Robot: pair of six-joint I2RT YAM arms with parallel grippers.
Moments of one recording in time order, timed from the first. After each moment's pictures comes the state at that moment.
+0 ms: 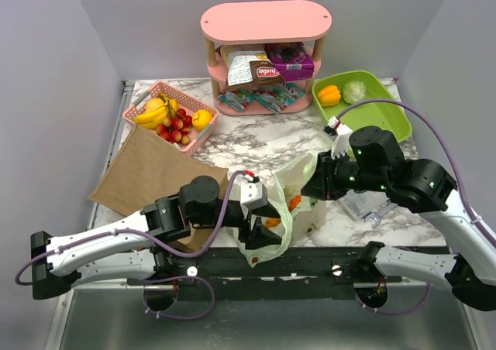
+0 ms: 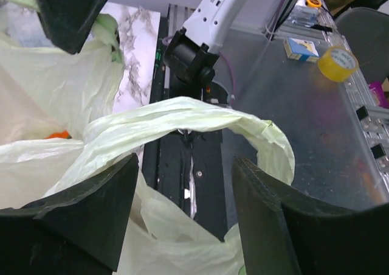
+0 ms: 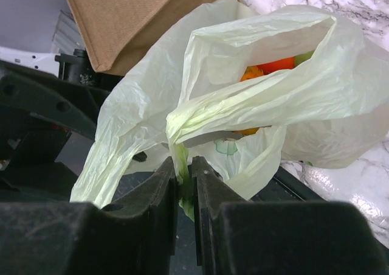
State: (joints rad) left arm -1.18 0.88 0.84 -0.12 0.45 -0.19; right arm 0.86 1.00 1.42 -1.08 -0.15 0.53
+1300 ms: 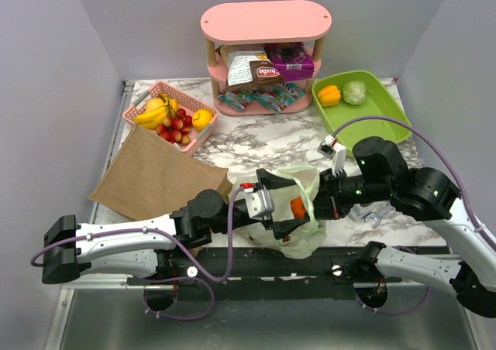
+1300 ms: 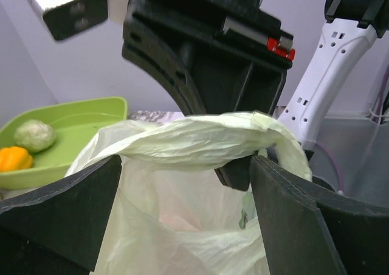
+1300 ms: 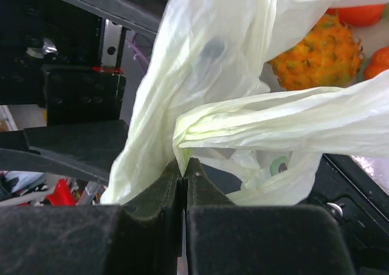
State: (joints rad) left arm -1.31 1.03 0.69 0.56 0.06 0.08; right arm 0.86 0.92 1.34 -1.12 -0.40 0.52
